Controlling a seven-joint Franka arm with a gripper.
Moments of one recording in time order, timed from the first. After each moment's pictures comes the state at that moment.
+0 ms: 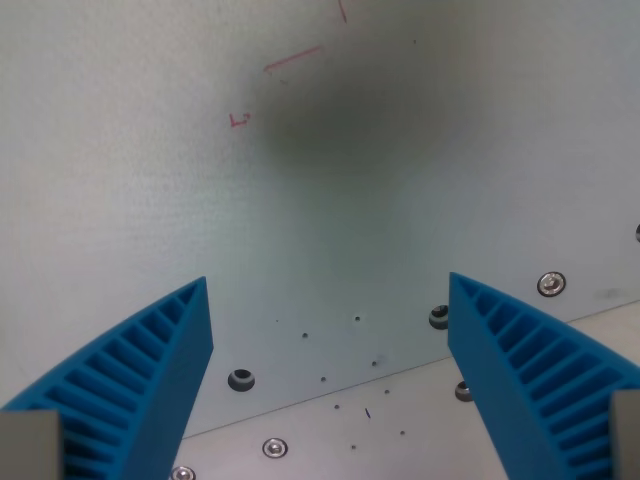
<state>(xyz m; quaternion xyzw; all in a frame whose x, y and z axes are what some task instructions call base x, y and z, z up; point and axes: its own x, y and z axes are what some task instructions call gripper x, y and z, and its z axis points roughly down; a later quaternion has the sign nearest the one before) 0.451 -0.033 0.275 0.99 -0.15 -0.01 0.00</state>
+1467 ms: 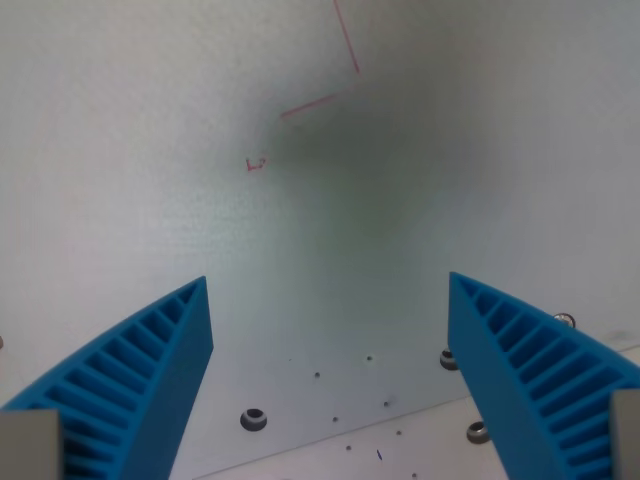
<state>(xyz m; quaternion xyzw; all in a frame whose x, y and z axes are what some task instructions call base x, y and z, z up) 0.463 -0.034 0.278 0.99 -0.15 0.03 0.00</state>
